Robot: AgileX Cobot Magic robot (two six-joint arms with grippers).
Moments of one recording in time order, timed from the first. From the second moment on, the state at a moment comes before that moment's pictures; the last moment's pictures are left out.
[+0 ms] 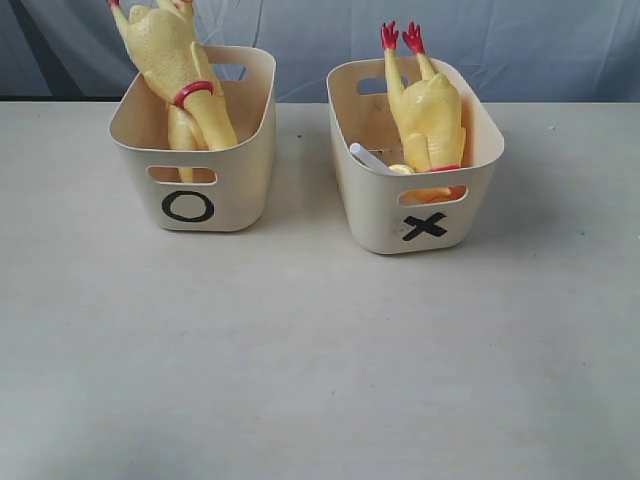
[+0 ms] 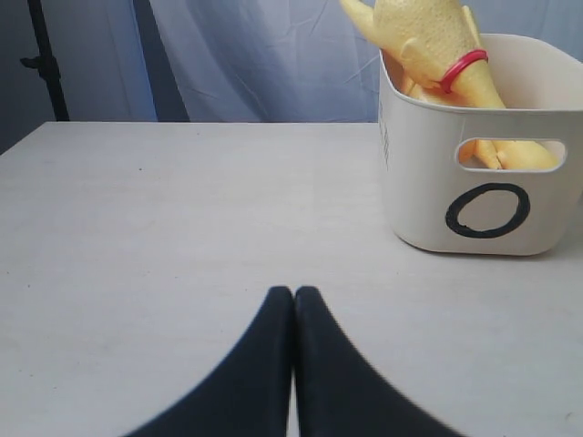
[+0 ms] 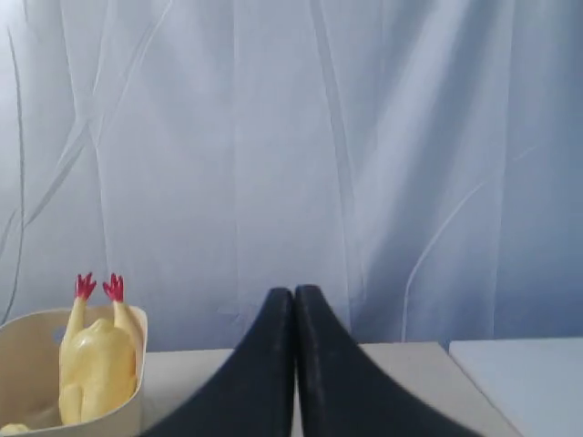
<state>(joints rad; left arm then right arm) 0.03 0.00 0.00 0.00 0.30 0.01 0.02 0.00 -0.49 -0.26 0.48 0.15</state>
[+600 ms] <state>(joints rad) 0.03 0.00 0.00 0.00 0.30 0.01 -0.02 0.01 0.00 -0.10 0.22 0.16</state>
